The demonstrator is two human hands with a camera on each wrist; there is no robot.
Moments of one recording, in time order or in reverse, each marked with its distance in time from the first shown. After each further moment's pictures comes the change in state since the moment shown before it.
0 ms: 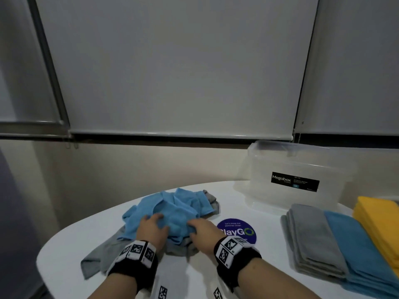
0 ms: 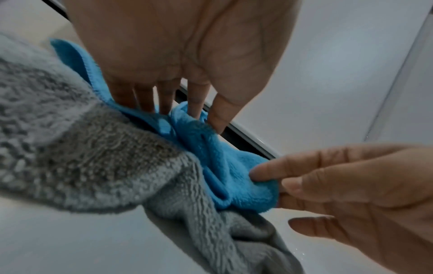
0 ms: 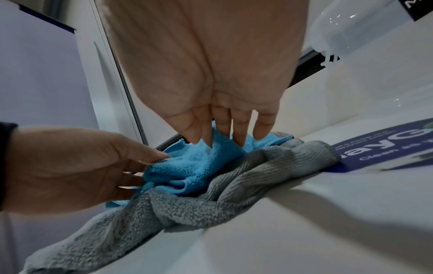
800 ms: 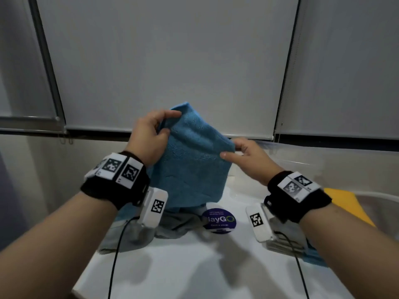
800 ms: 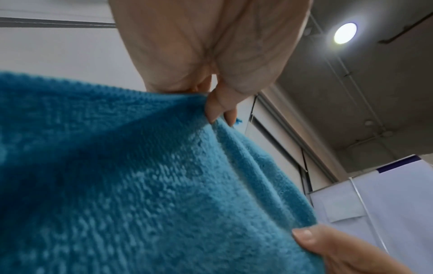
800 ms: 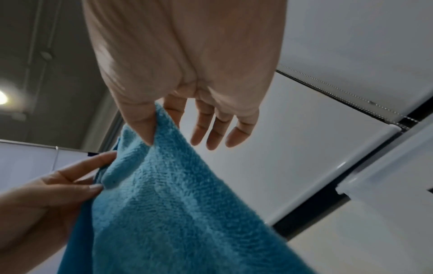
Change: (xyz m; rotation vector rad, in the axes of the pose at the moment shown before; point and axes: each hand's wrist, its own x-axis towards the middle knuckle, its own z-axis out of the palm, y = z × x) left_hand -0.064 0.168 -0.161 -0.501 0.245 0.716; right_hand -0.117 -0.017 -0.209 0.443 0.423 -0.372
